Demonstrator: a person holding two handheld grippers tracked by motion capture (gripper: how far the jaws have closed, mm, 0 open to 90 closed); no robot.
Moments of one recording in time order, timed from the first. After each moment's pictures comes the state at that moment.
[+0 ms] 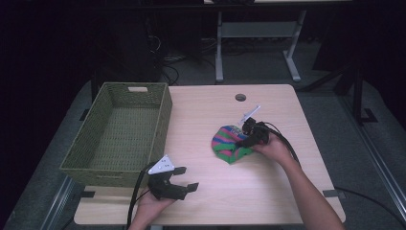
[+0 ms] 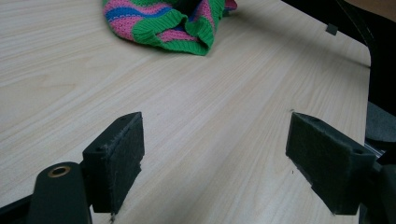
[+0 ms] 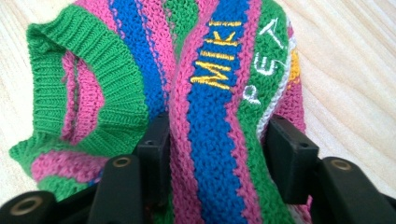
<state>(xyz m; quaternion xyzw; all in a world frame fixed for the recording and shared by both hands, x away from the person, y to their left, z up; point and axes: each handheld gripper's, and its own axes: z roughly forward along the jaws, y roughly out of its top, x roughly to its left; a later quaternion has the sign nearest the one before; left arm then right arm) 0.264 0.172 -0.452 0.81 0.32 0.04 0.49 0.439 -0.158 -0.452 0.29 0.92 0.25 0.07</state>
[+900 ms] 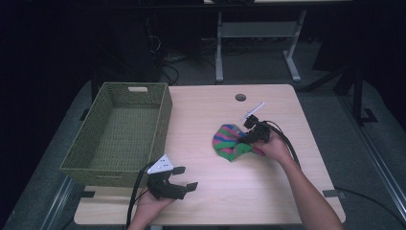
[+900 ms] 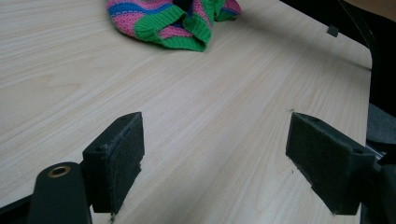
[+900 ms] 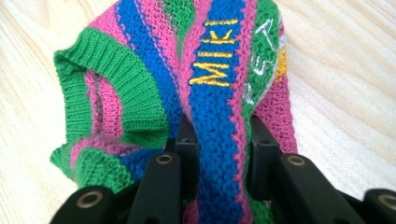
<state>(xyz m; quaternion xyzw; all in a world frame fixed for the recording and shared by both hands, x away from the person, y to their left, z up) 0.265 0.175 -0.451 0.81 0.33 0.04 0.49 0.442 -0.164 -0.448 0.34 0.90 0.26 0.04</state>
